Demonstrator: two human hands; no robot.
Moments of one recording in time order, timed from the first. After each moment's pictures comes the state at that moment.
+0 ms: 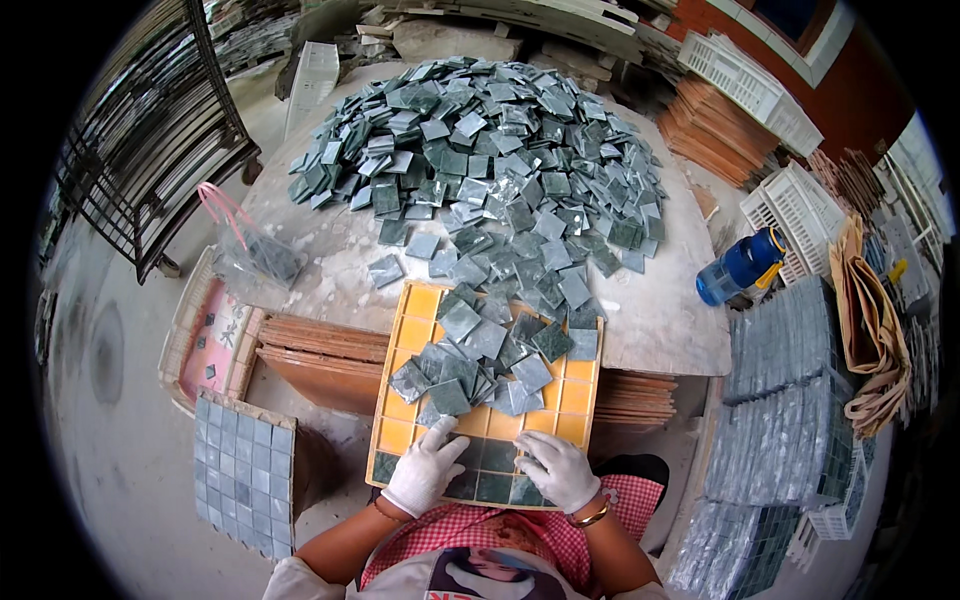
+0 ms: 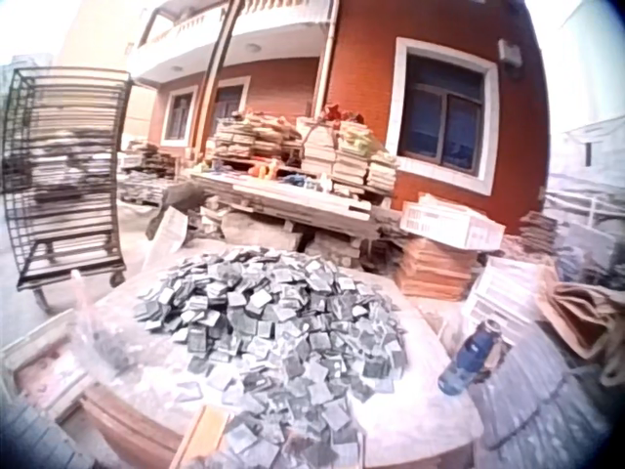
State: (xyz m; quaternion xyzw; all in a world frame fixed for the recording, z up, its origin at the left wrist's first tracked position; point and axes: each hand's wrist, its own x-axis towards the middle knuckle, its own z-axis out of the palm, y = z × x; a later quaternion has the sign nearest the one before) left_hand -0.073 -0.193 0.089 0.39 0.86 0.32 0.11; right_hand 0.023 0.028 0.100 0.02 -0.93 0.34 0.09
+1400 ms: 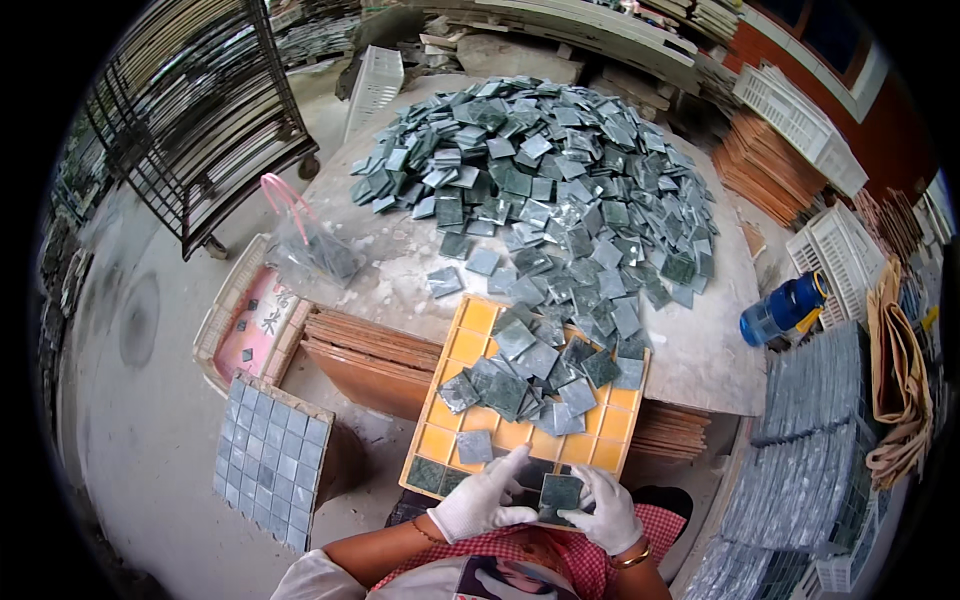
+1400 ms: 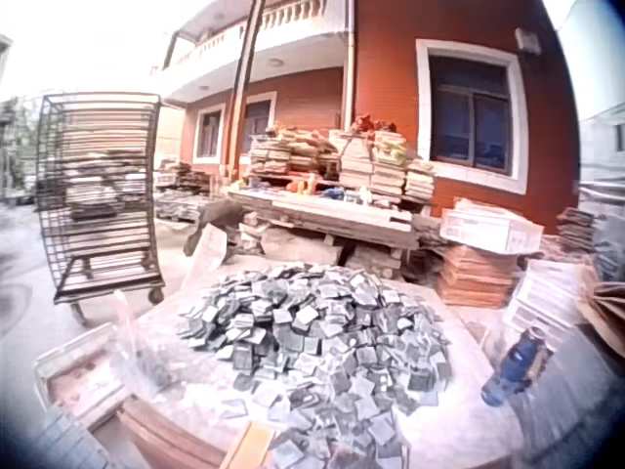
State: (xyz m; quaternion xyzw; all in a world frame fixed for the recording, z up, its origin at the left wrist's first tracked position) left_hand -0.056 -0.184 0.125 0.29 0.72 0.53 0.34; right_hand 0.046 0.029 0.137 -0.05 -0.89 0.46 -0.01
